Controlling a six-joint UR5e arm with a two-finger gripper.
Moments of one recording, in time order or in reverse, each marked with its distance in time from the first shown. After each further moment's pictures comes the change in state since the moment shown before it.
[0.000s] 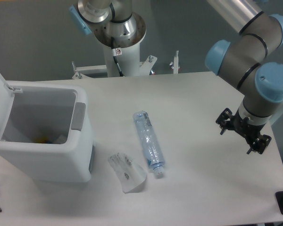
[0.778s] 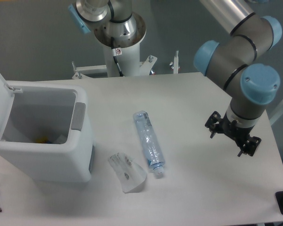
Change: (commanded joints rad) arm -0.087 0.025 -0.032 0.002 0.008 -0.269
